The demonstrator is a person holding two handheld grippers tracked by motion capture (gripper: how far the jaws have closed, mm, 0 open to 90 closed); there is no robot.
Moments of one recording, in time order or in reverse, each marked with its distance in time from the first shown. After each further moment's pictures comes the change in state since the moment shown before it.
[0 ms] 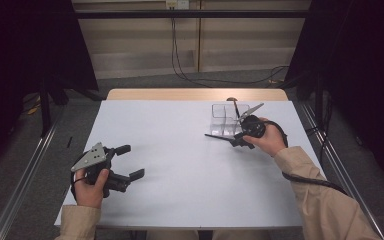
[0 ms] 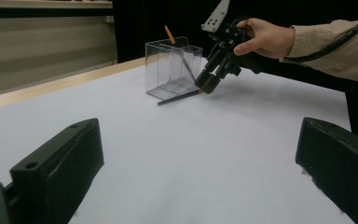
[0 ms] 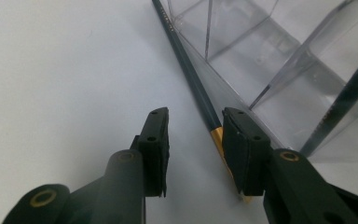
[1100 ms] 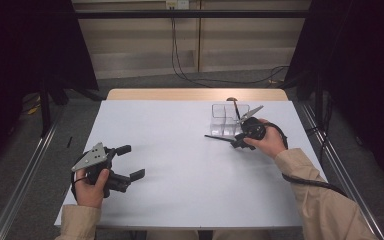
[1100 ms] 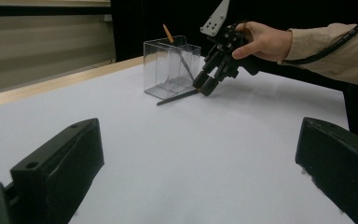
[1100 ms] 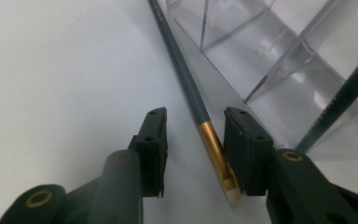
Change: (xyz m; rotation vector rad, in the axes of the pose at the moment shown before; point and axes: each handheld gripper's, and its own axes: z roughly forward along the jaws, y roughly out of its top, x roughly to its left) left arm 0.000 0.000 0.001 0.004 -0.011 -0.001; right arm -0.002 -0.006 0.005 -0.002 -0.022 -0.054
